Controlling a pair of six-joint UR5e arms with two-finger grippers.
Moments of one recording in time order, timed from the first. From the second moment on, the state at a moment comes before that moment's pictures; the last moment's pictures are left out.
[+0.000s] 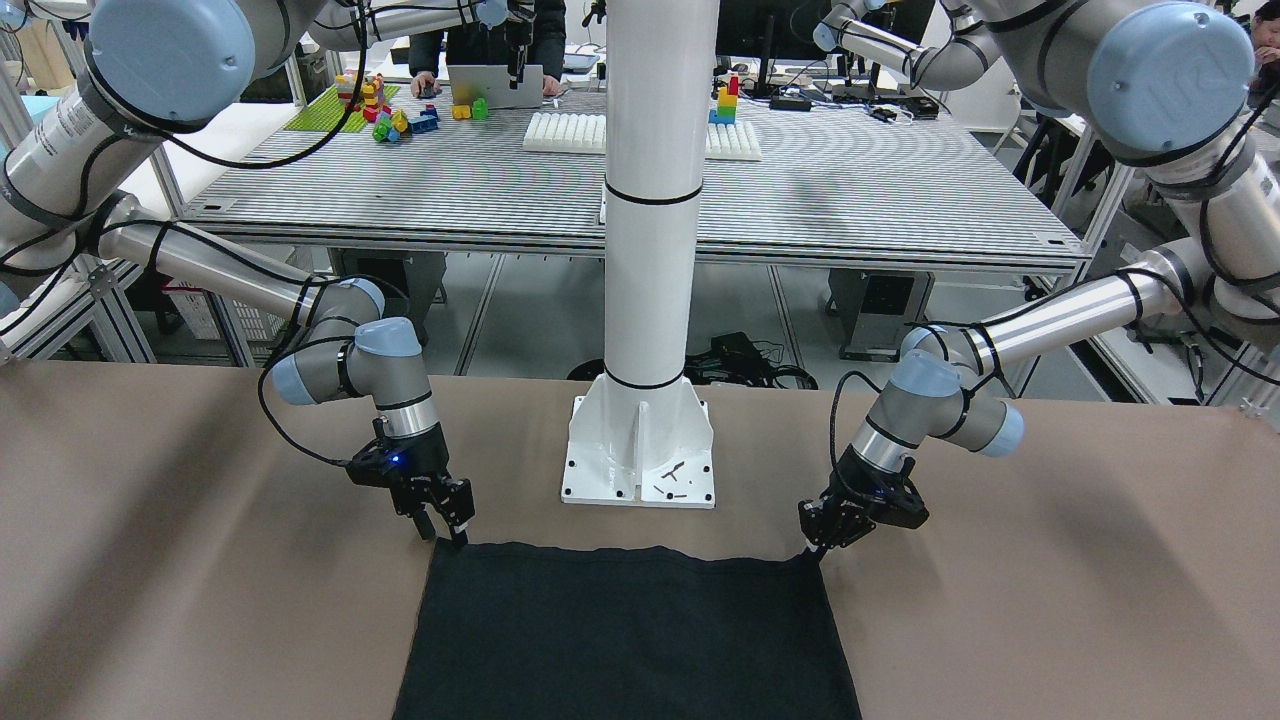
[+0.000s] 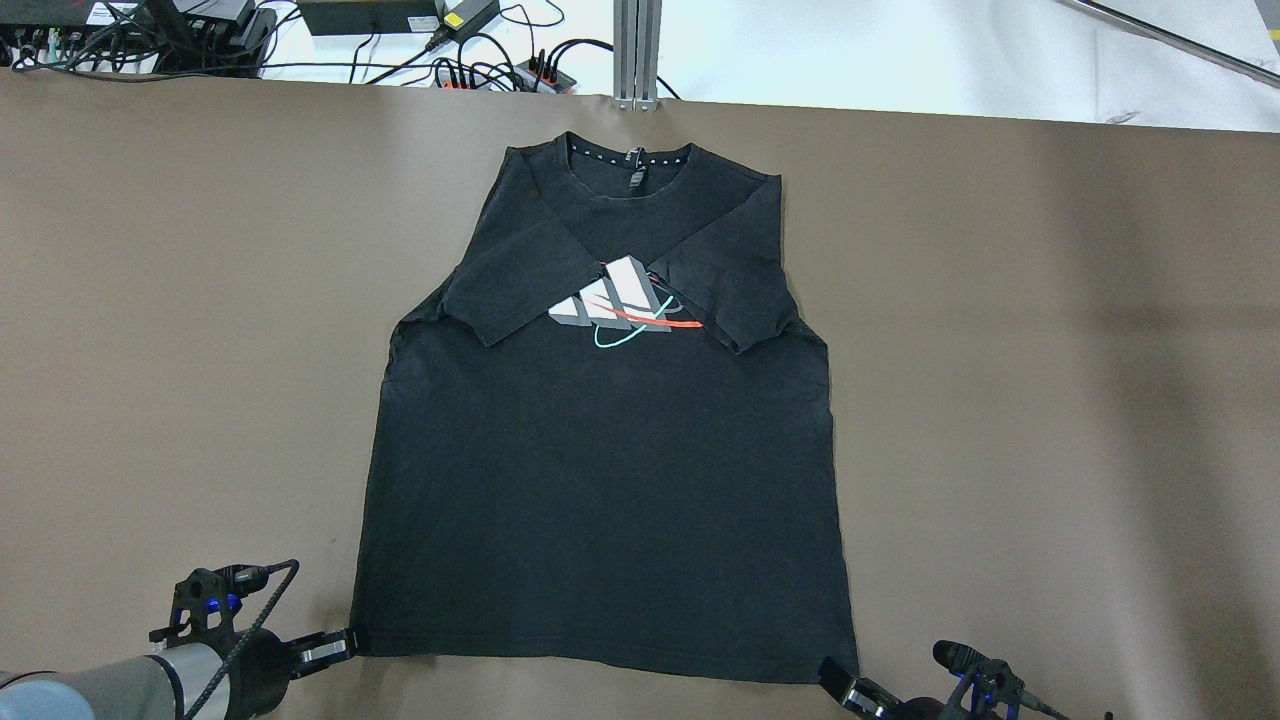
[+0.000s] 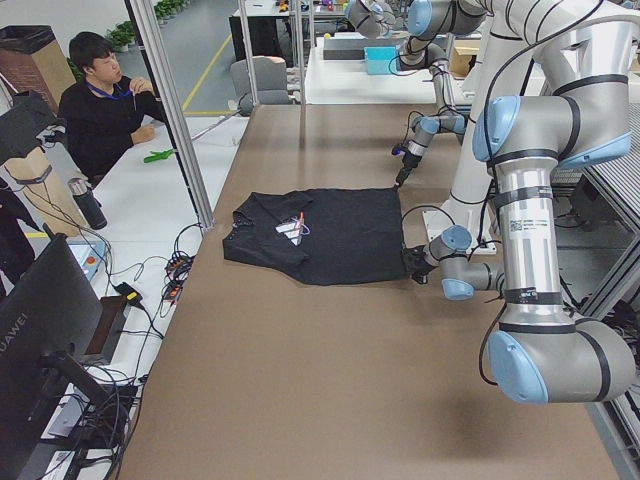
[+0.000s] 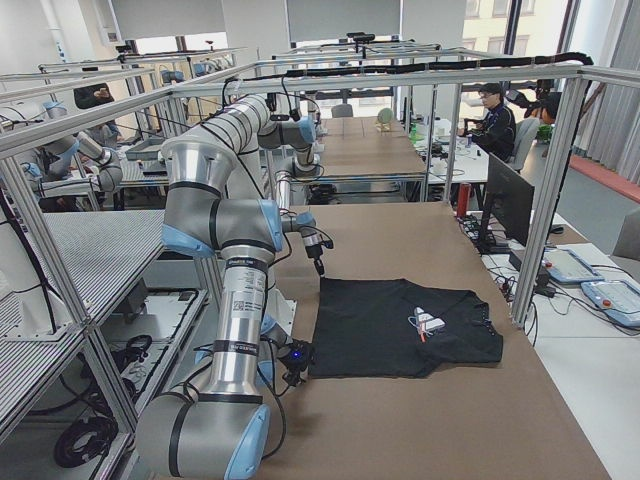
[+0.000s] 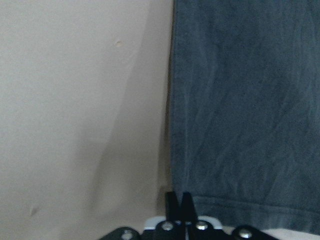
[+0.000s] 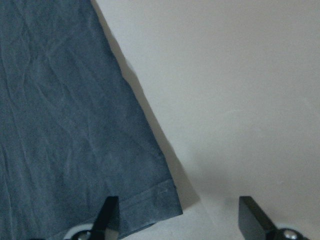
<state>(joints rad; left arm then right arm) -0.12 -1.47 -1.99 -2.44 -1.35 -1.76 -0.03 -1.70 2.01 -0.86 1.12 2.04</state>
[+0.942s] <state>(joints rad) -0.12 -1.46 -2.06 -2.44 -1.36 -1.76 -0.01 -1.71 2.06 -0.87 1.12 2.02</state>
